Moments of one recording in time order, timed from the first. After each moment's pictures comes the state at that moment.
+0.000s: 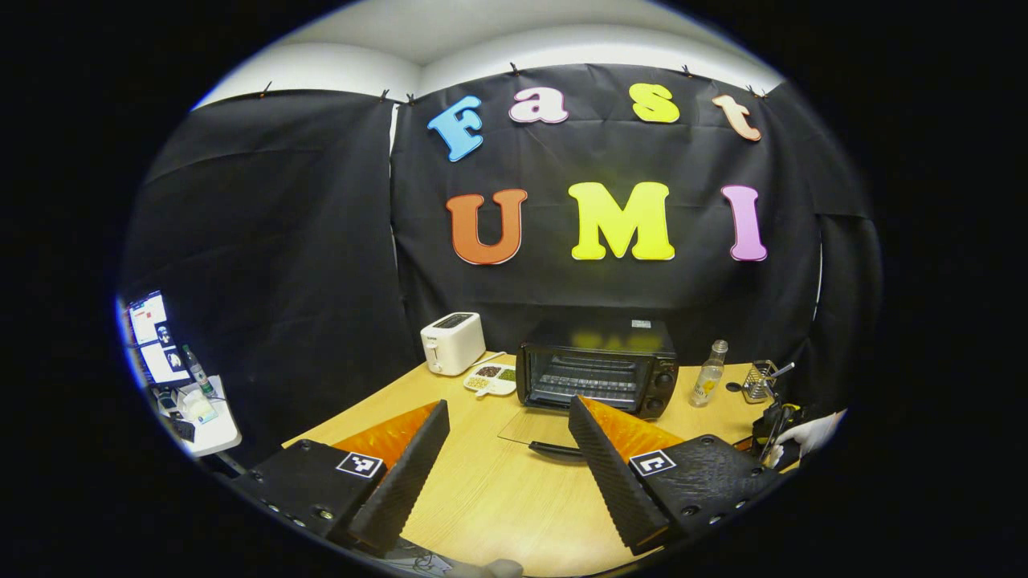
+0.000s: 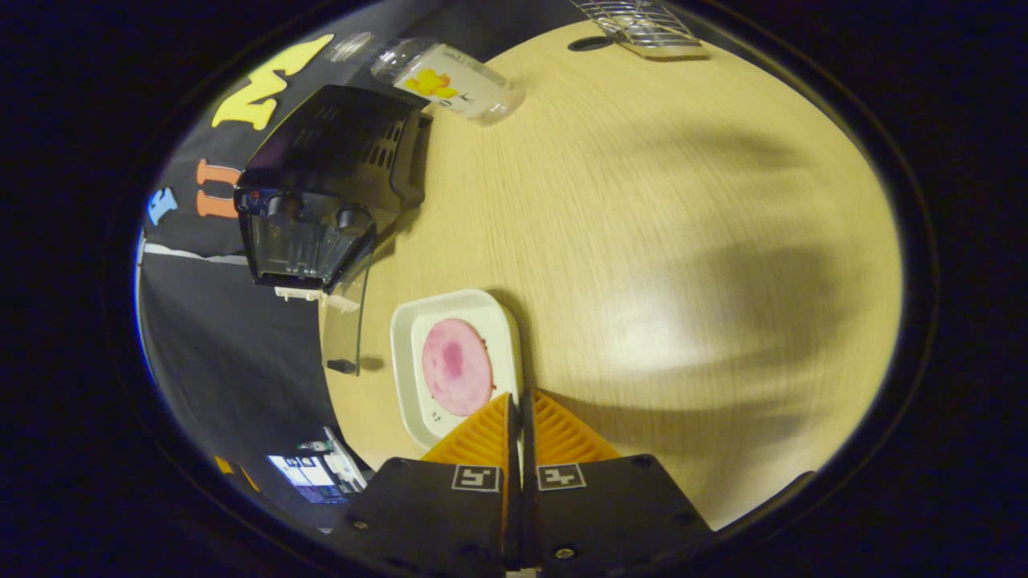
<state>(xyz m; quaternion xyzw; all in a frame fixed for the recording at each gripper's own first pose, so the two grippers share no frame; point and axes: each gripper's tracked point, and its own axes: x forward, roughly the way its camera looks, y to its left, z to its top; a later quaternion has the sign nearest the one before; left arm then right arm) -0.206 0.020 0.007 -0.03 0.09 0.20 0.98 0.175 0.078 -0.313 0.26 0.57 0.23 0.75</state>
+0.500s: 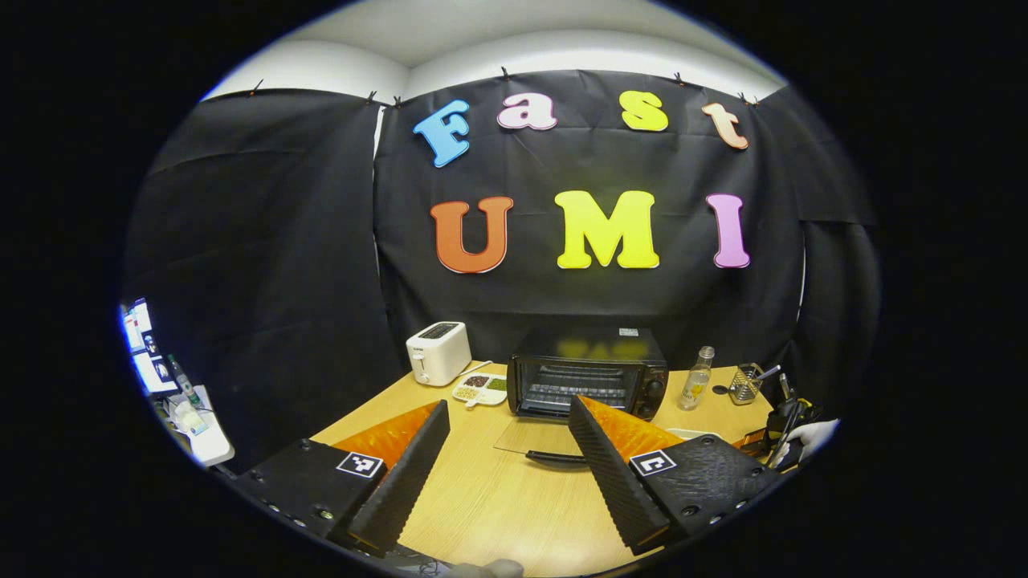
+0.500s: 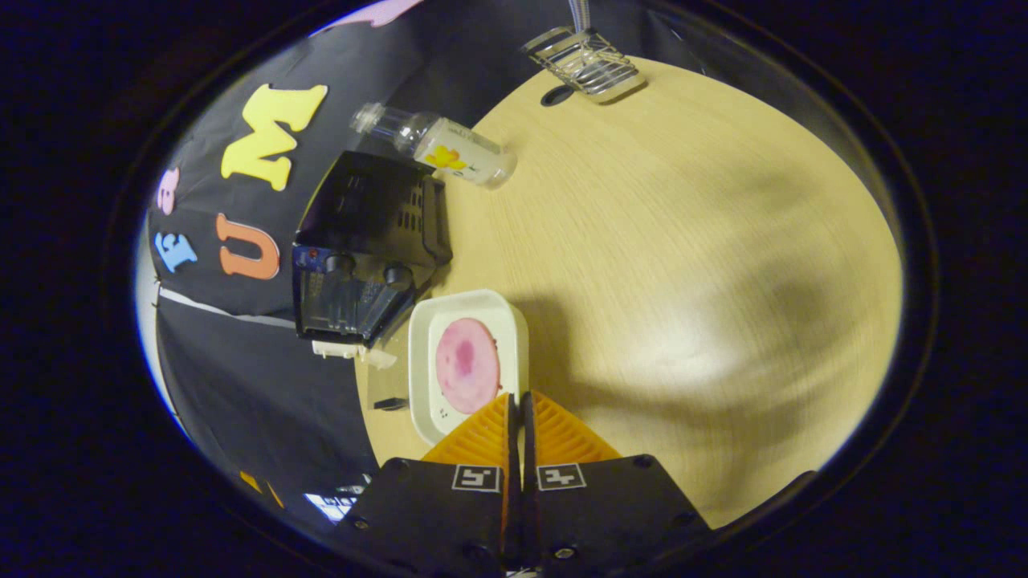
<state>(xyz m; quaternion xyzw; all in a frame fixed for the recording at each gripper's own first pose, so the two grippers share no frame) -0.198 0.041 0.020 -0.03 0.07 0.14 0.99 0.166 0.073 -0.263 0.36 0.48 0.19 0.78</state>
